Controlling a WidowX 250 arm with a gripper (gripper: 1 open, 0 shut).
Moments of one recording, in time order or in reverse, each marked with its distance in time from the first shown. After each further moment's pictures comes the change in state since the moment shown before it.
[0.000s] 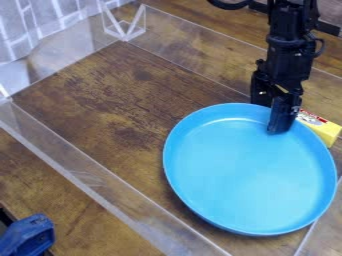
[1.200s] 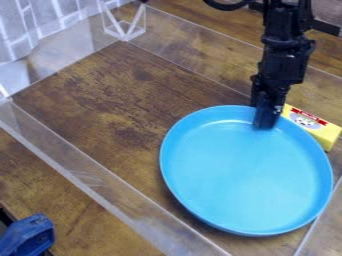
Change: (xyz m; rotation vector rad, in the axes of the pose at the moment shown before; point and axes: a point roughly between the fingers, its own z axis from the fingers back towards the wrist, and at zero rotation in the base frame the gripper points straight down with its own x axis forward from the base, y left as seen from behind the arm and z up) arm -0.006 0.001 -0.001 -0.038 0.042 -0.236
